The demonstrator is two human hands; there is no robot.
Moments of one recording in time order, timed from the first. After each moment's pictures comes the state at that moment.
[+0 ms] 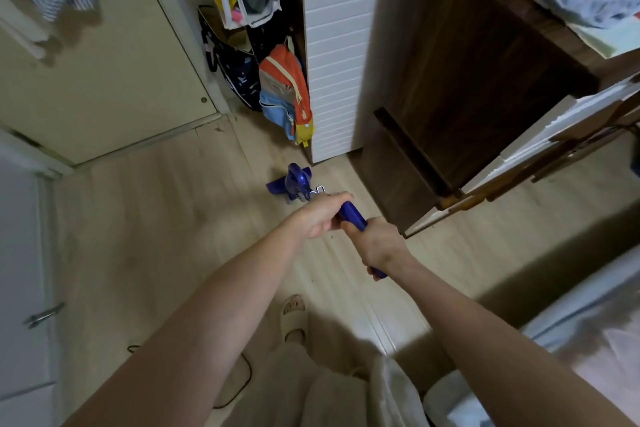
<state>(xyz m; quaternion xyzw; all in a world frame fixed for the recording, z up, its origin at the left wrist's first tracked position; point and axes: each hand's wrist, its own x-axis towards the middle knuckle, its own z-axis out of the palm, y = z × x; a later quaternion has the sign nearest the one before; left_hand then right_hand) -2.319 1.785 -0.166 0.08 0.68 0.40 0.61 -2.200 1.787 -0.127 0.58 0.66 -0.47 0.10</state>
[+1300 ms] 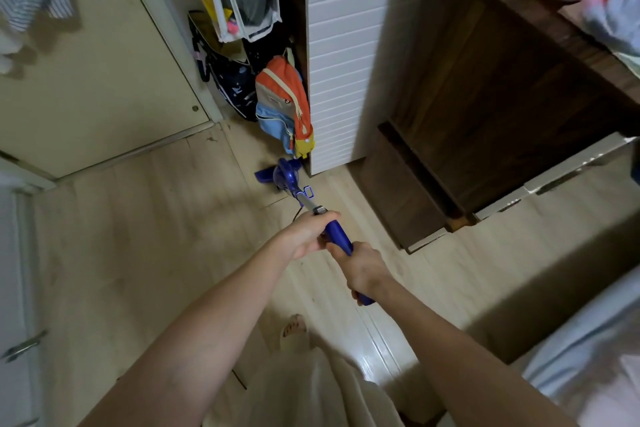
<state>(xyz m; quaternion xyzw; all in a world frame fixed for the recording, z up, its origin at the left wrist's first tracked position) -2.391 1.811 -0.217 0.06 0.67 0.38 0.64 -2.259 1.810 -0.173 0.56 0.63 -0.52 0.12</state>
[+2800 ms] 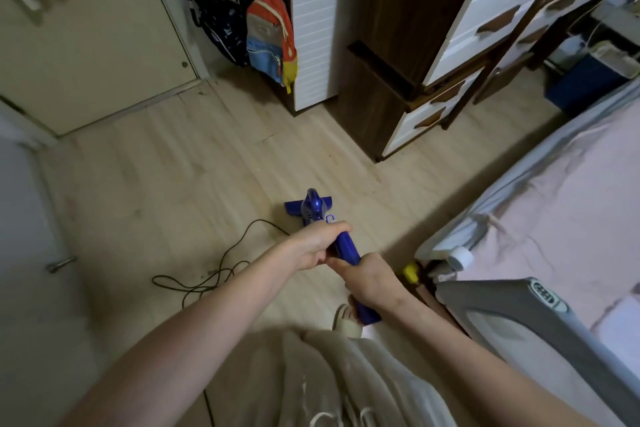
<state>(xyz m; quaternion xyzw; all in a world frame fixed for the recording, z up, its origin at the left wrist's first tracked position) -2.215 1.388 -0.167 0.12 0.63 0.29 0.71 -2.097 1.360 -0.087 0.65 0.52 -0.55 0.05</state>
